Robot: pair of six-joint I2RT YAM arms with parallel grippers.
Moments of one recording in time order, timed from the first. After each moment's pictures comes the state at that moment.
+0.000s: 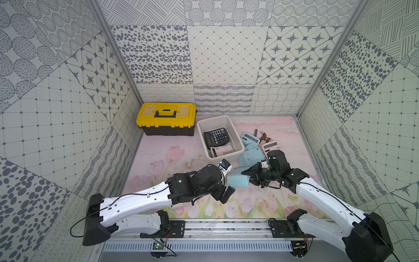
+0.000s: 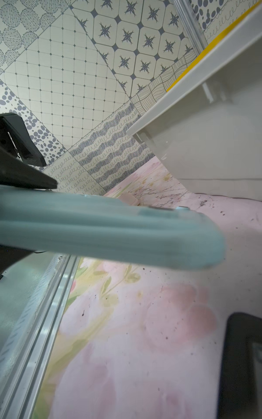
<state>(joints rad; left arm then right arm) -1.16 1.12 0.97 -0.61 -0.15 -0.32 0.49 1.05 0.64 -0.38 -0.63 1.49</state>
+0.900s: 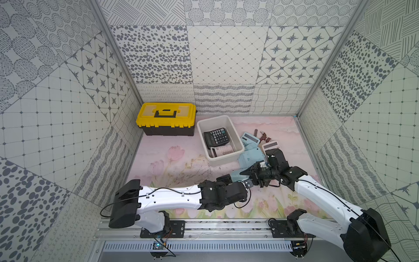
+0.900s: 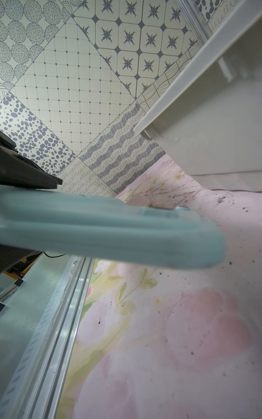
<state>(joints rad) -1.33 1.44 1.05 -0.59 -0.57 0.11 0.49 1.08 0.66 -0.39 -0.70 1.52</state>
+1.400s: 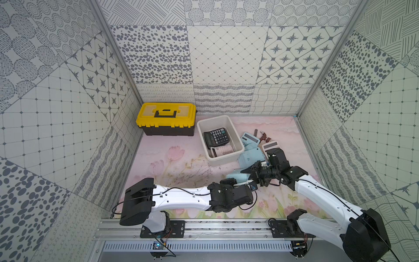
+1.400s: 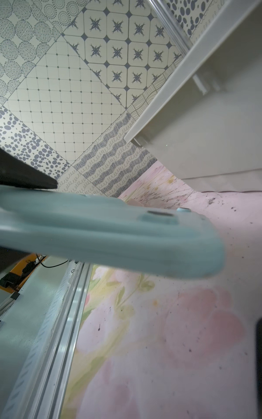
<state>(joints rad) -1.35 1.55 1.07 -0.52 -0.71 0.22 0.47 1.08 0.66 -0.37 -0.69 1.59</state>
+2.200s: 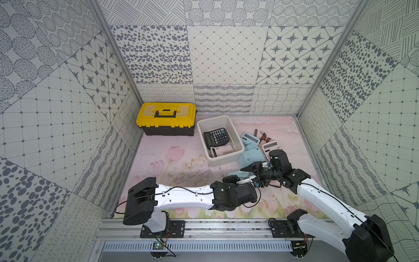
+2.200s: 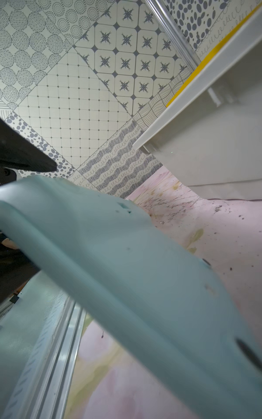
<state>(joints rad) -1.35 1.57 1.14 -0.51 -0.77 0.19 0.46 1.01 0.61 -0.34 -0.70 1.60</state>
